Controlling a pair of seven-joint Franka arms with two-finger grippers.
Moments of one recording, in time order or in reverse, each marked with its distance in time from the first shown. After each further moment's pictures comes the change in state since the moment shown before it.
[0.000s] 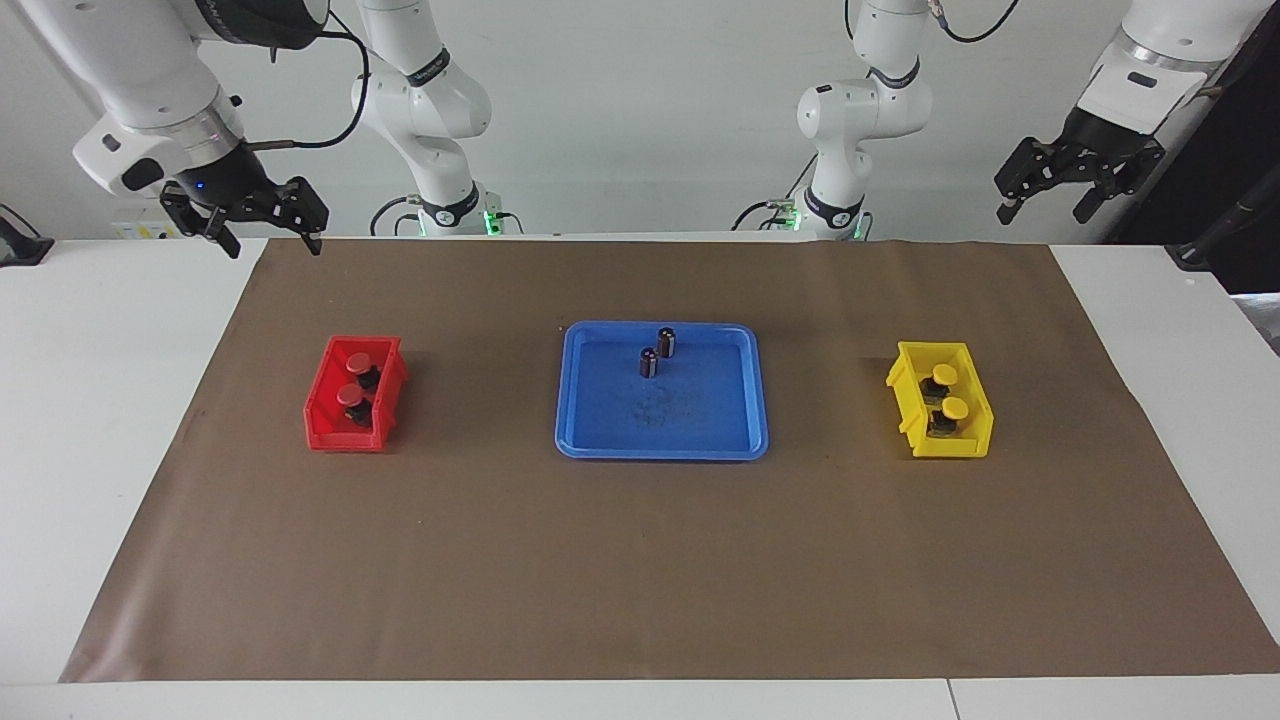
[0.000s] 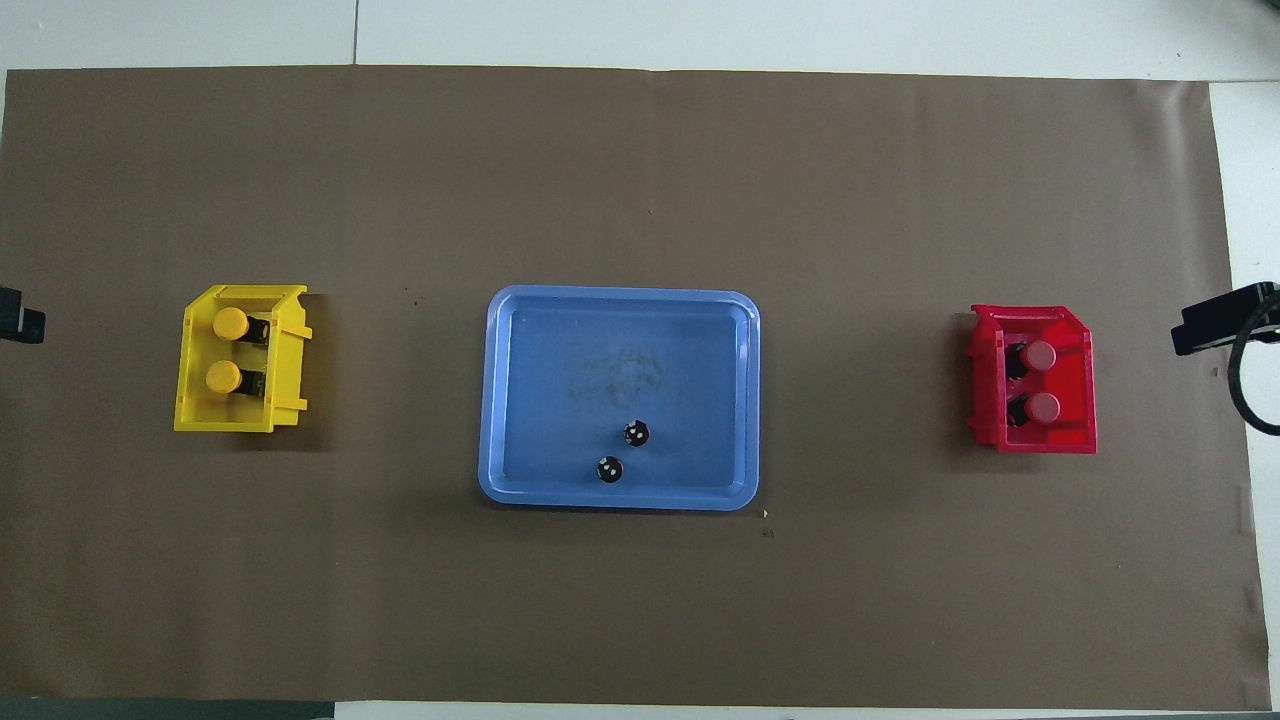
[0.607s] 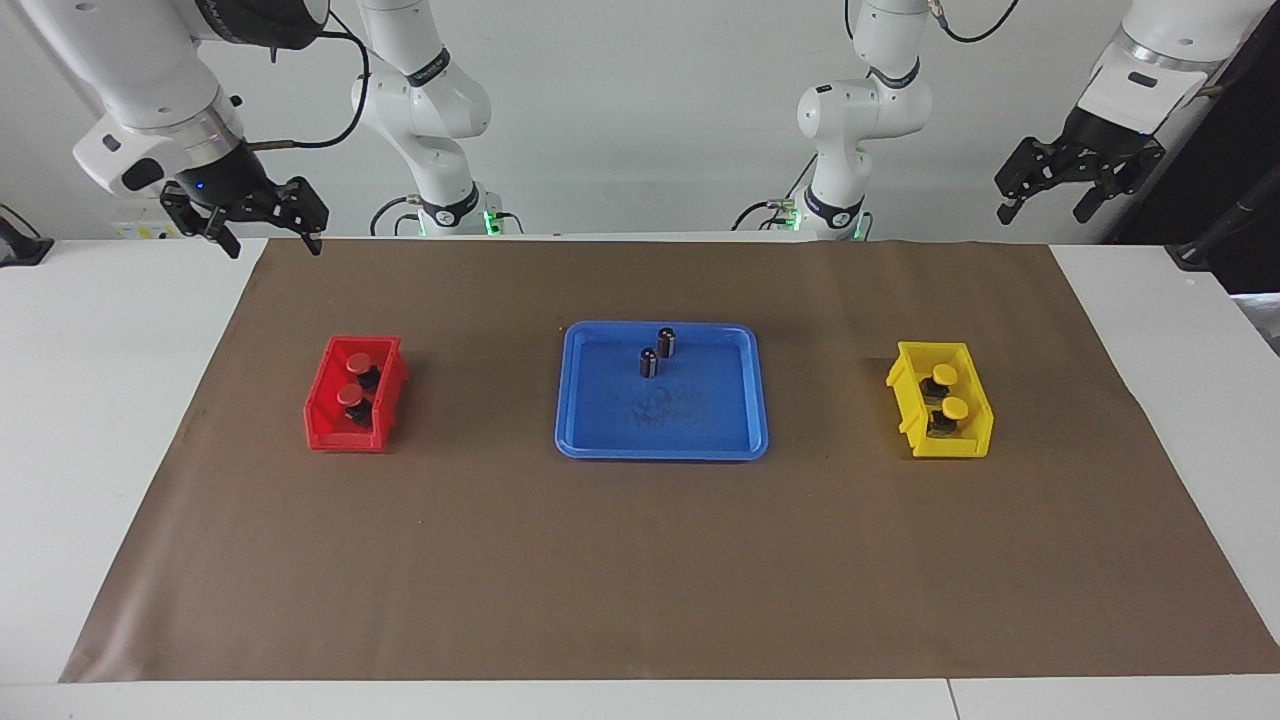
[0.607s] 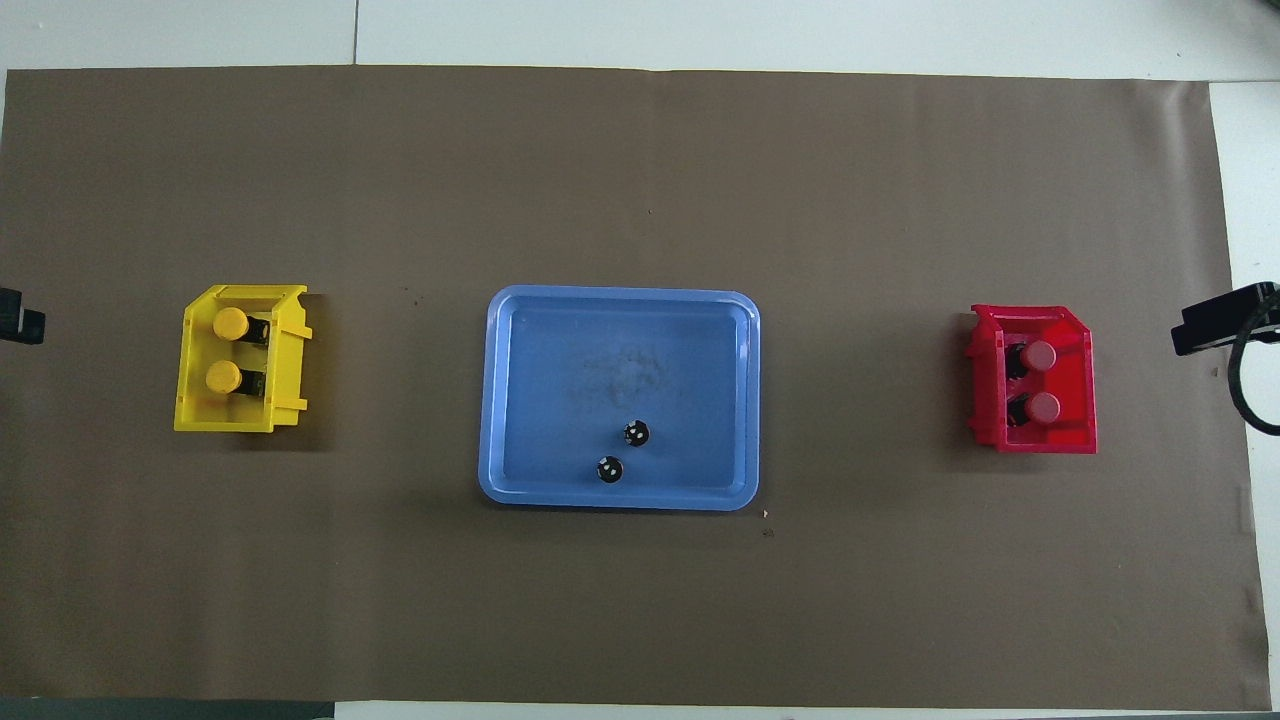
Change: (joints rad) left arm 0.000 0.000 0.000 0.000 0.000 -0.001 0.000; right arm 0.000 0.000 0.000 0.000 0.000 0.000 0.000
